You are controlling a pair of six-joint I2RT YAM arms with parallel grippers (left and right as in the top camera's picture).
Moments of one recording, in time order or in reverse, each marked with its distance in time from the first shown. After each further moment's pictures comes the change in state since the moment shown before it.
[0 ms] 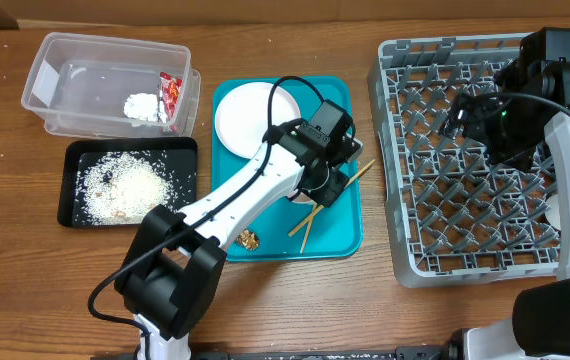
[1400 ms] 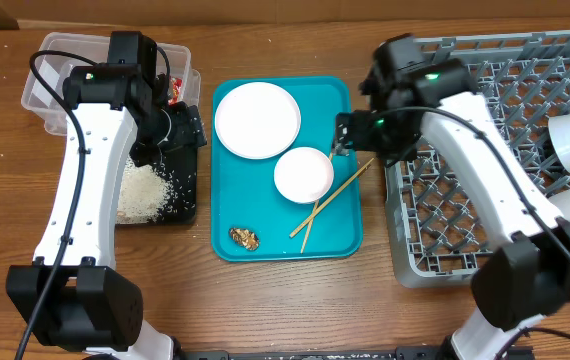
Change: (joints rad) left arm 0.630 -0.199 0.202 -0.478 -0.024 -0.328; right arm 0.454 0.194 0.000 0.151 -0.062 0.049
